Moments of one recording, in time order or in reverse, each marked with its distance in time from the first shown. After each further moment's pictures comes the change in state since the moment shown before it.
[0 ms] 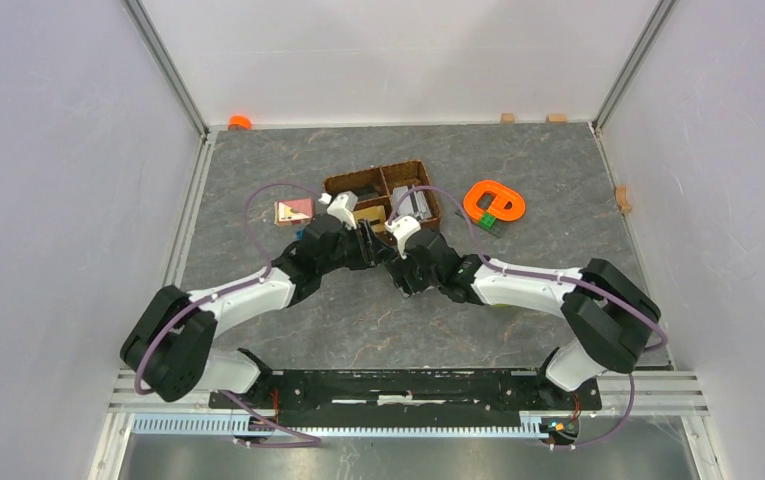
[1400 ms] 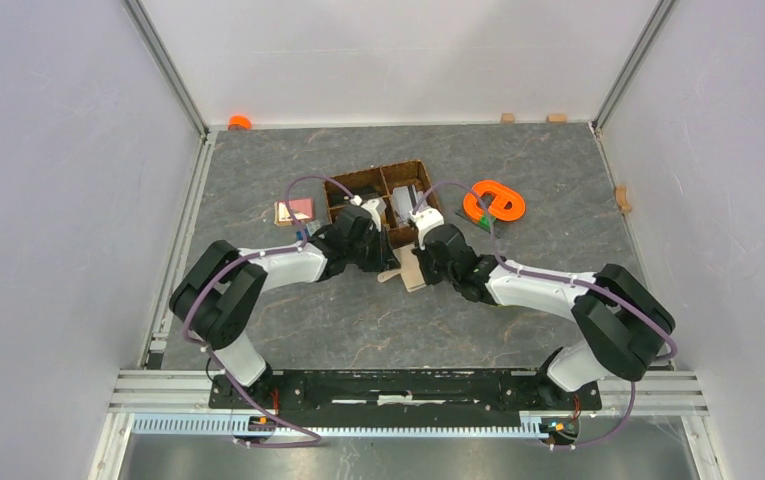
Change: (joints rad) left arm -0.011 0.335 0.208 -0.179 0.080 0.095; right arm -0.094 -0.033 -0.081 0.055 0.042 0.055
